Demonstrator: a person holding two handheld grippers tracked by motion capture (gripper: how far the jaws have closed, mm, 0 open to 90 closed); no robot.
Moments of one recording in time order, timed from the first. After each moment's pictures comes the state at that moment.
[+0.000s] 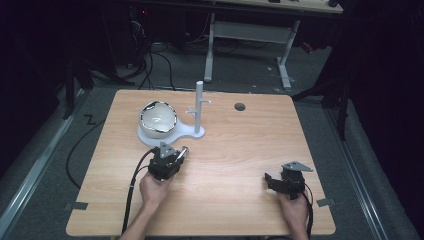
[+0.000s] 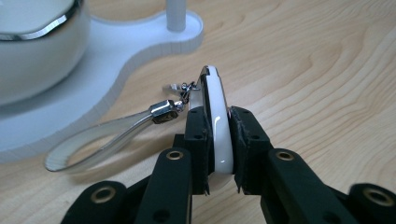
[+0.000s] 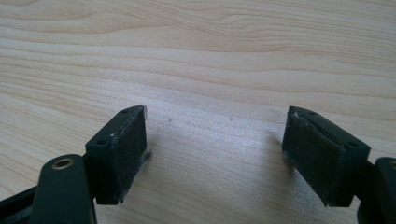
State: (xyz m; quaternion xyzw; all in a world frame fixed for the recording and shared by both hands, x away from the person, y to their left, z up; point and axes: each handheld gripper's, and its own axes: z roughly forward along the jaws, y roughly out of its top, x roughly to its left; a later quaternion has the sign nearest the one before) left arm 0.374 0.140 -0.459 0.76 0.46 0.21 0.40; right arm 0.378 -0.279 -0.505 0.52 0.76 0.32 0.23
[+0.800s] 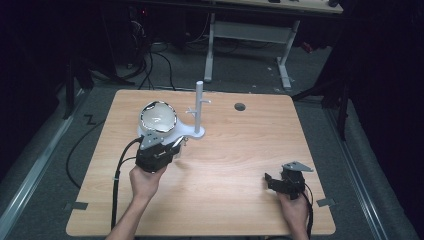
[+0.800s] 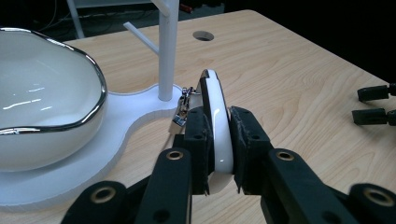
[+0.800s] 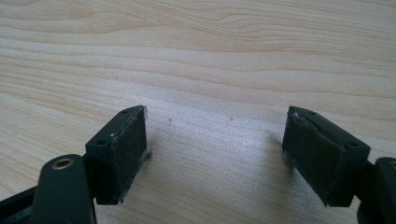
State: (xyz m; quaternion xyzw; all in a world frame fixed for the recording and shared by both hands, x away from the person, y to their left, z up) left arm 0.364 0.160 -0.400 0.74 0.43 0.20 0.48; right arm 0.378 -0.280 -0.506 0.52 0.76 0.32 0.23
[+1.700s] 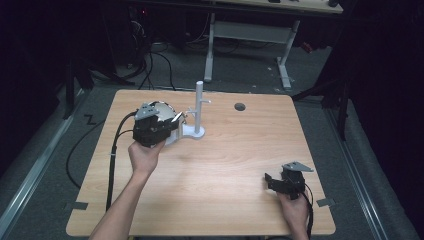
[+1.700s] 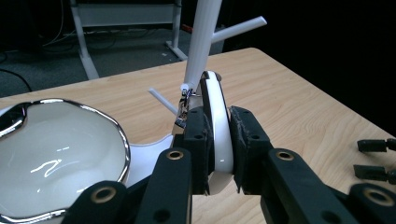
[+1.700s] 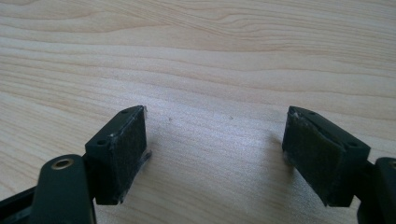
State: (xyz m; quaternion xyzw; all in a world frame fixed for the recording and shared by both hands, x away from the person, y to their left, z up) left arm 0.411 0.170 -0.352 0.71 0.44 0.20 0.51; right arm 0.378 -0.280 -0.506 0.52 0.76 0.32 0.23
